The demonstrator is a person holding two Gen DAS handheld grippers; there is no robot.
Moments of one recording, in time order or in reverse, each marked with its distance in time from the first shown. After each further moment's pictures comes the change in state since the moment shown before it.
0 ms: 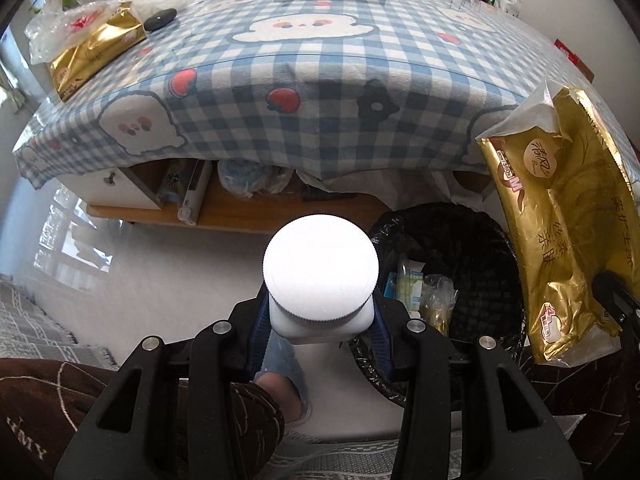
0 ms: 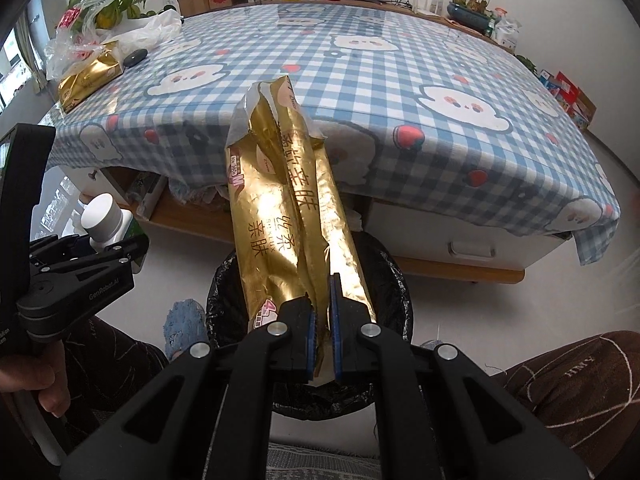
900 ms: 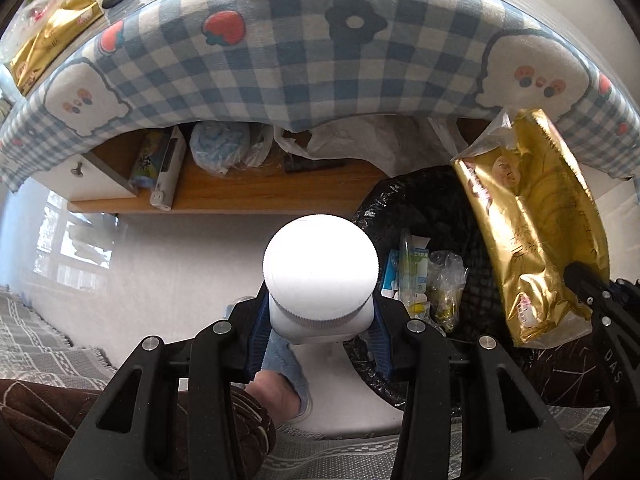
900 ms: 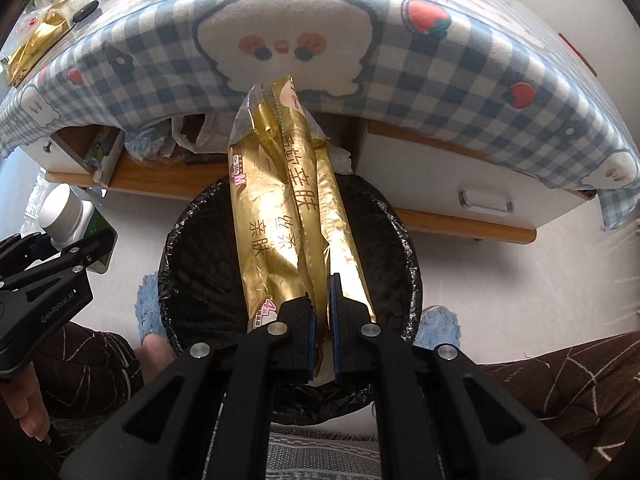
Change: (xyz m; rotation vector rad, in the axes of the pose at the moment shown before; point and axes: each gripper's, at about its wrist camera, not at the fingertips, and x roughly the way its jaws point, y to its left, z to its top) left arm 0.059 -0.015 -0.005 0.047 0.083 -0.013; right arm 0.094 -0.006 -0.016 0.024 0.169 -0.053
